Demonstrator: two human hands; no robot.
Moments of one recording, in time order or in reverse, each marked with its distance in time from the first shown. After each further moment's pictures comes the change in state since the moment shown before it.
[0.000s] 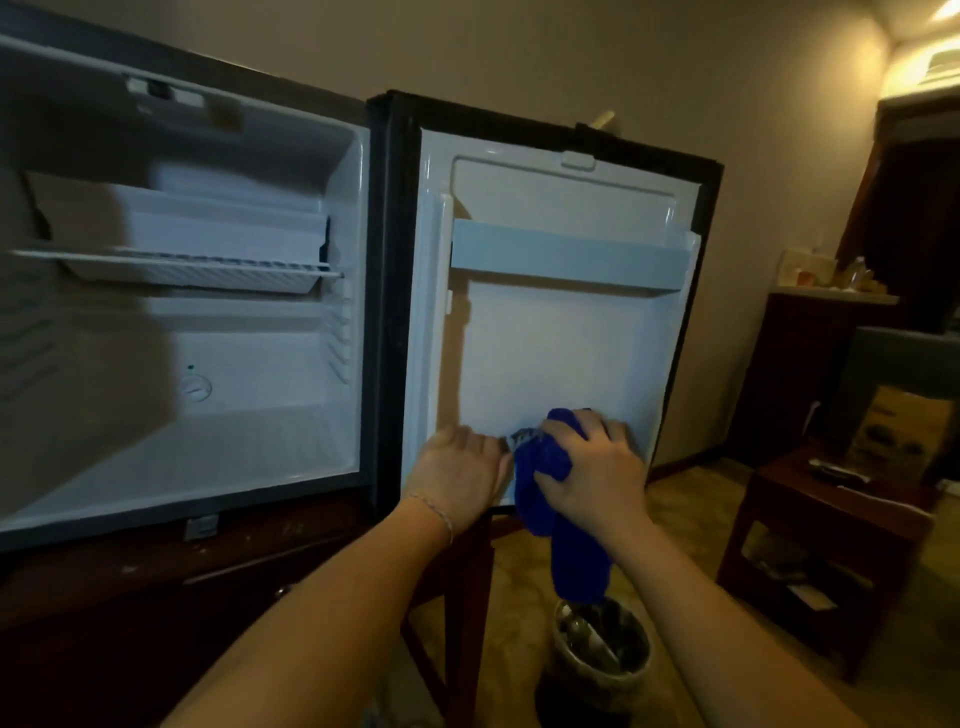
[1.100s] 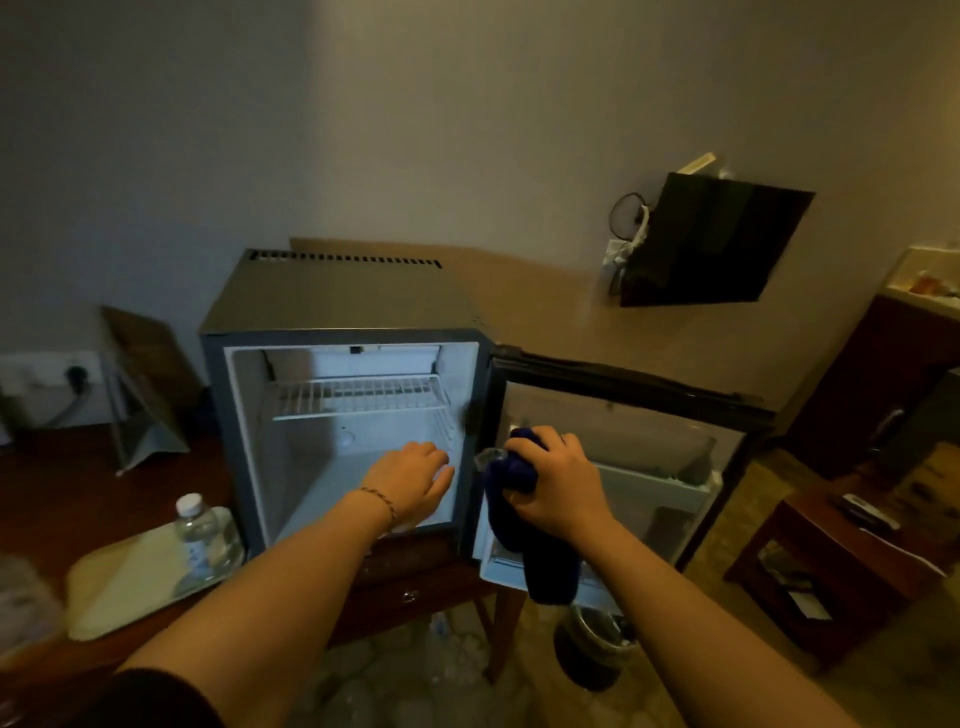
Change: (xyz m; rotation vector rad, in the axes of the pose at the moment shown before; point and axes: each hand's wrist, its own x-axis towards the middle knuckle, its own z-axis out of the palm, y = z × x) left_hand -0.029 -0.245 -0.241 -0.645 -0.384 -0.297; right_hand 0.162 -0.157 -0.261 0.242 -0.381 -0.198
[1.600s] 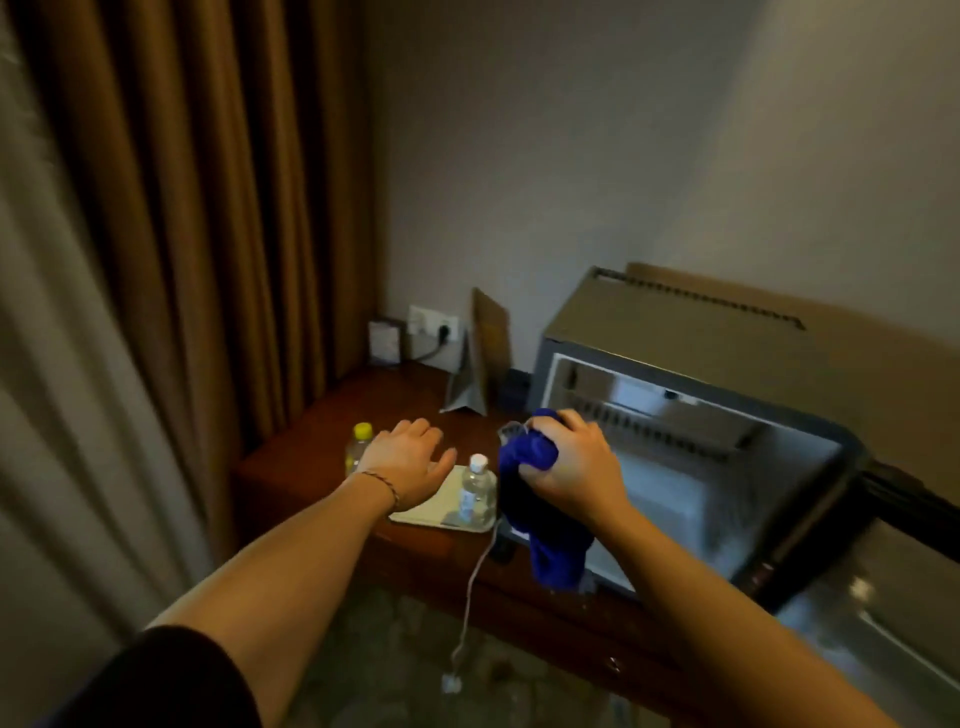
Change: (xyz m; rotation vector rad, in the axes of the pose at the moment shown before) left_hand -0.214 -0.165 -0.079 0.202 0.093 -0.844; right_hand 0.121 -0.238 0.084 0.365 -0.247 -0.510
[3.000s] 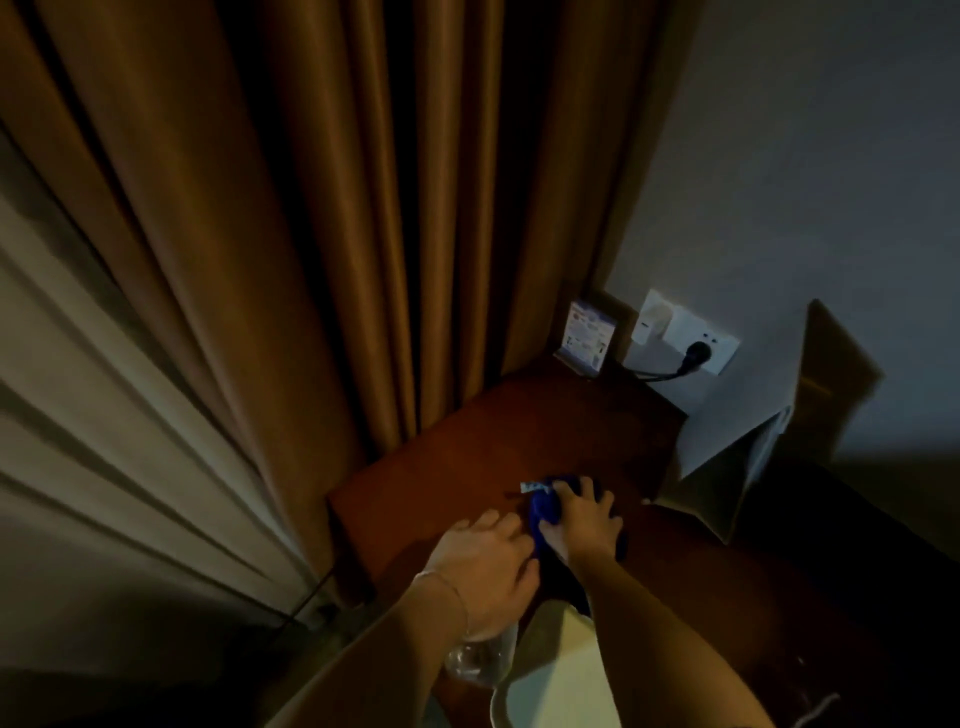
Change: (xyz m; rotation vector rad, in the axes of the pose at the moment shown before) left_hand 0.221 -0.217 0.146 -0.087 -0.320 -0.298; right_hand 0.400 -0.019 0.438 -0.117 -0.704 0.004
